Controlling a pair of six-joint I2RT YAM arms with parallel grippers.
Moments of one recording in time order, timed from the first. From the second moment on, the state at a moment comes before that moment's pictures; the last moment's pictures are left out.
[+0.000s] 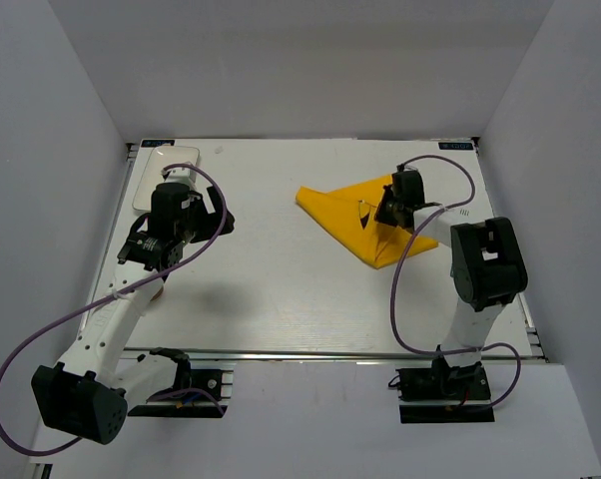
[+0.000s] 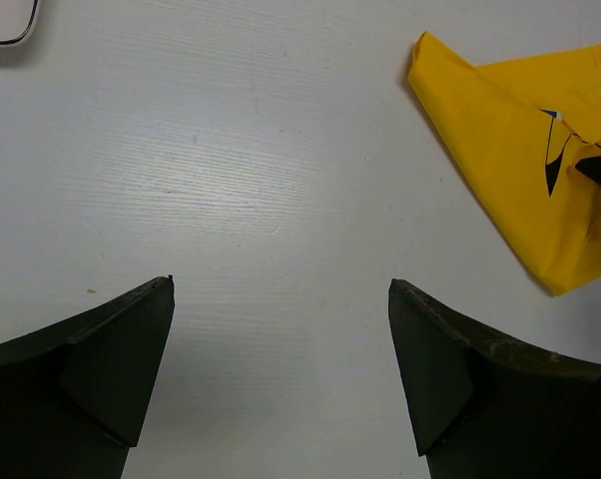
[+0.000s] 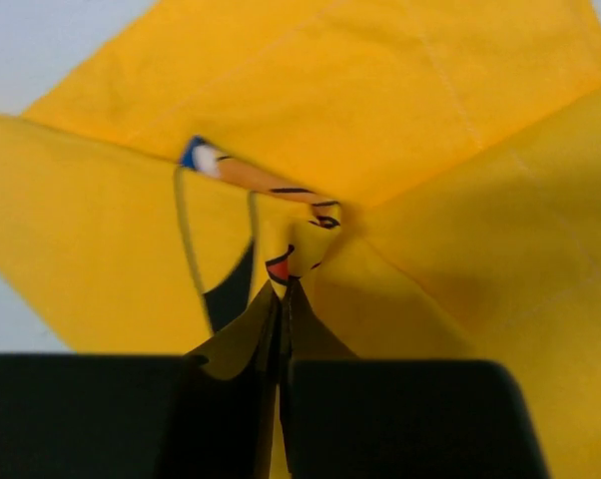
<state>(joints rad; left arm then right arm) -0.27 1.06 1.00 -0.52 -0.07 -0.42 0.25 1.85 1.09 -0.01 0.03 0.46</state>
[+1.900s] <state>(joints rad) -0.29 1.56 1.15 -0.45 0.10 -0.70 0.61 1.38 0.48 0.16 -0.20 0.92</state>
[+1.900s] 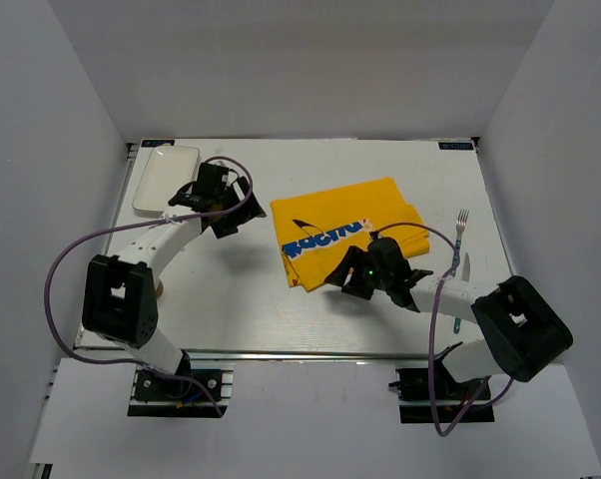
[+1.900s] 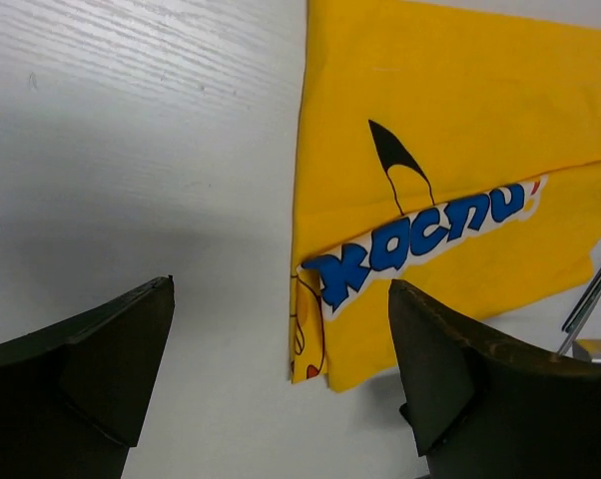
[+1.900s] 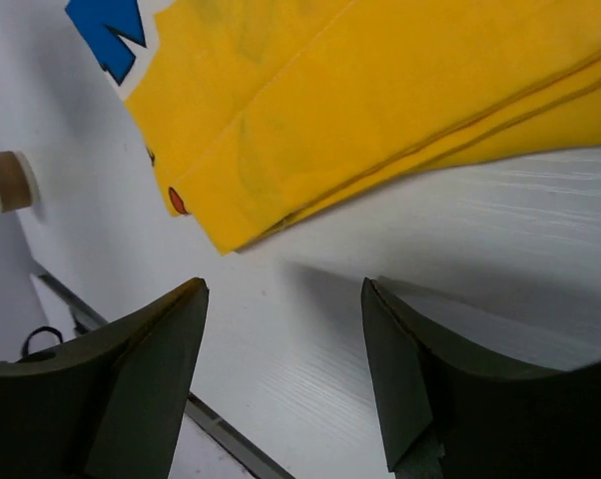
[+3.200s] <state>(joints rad) -0.29 2.12 1.54 -0.39 0.20 -0.71 0.69 1.47 0.42 0.41 -0.02 1.18</state>
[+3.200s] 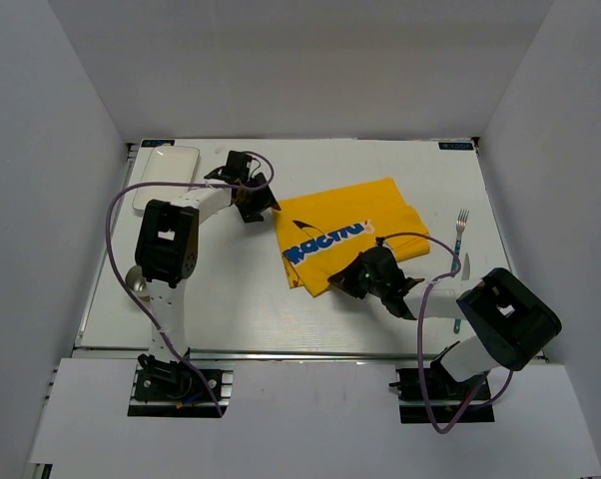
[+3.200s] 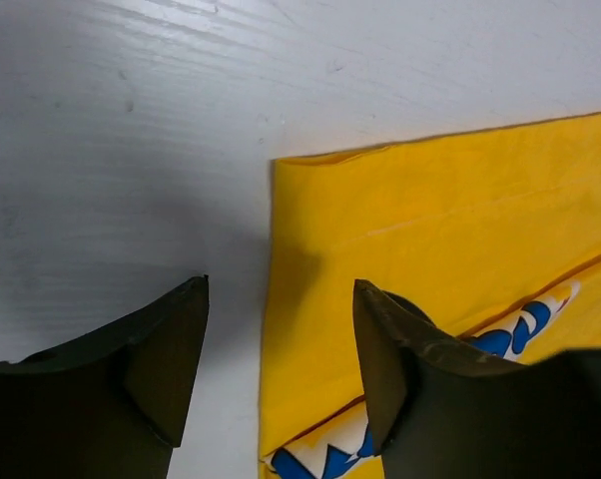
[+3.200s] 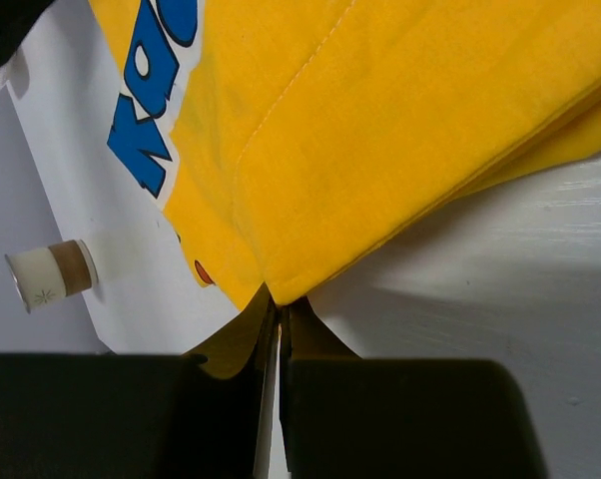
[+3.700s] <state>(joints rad) -0.29 2.22 1.62 -0.38 0.27 -0.72 0.69 1.37 0.39 0.44 -0.05 1.20</state>
